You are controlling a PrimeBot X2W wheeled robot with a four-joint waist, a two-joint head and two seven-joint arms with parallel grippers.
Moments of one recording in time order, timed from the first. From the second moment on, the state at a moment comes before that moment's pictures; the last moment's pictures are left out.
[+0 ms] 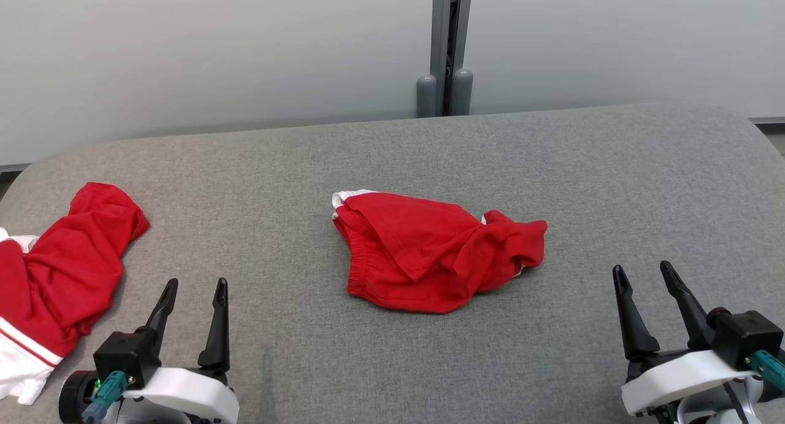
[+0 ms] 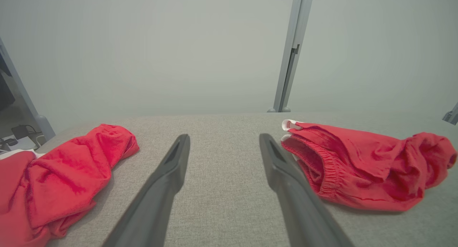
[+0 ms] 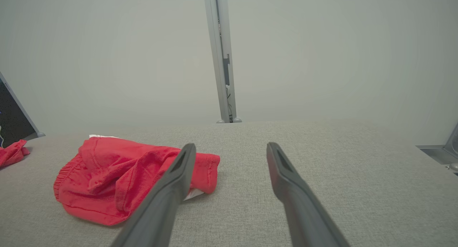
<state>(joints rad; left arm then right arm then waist) -0.05 0.24 -0.22 0.21 -0.40 0.11 -0.23 -0.05 -0.08 0.03 0.19 0.21 0.13 -0.18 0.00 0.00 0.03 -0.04</state>
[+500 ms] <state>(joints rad) -0.05 0.25 -0.23 0.20 -0.40 0.13 -0.21 -0.05 -0.08 0.02 0.19 0.21 0.13 -0.18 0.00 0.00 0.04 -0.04</state>
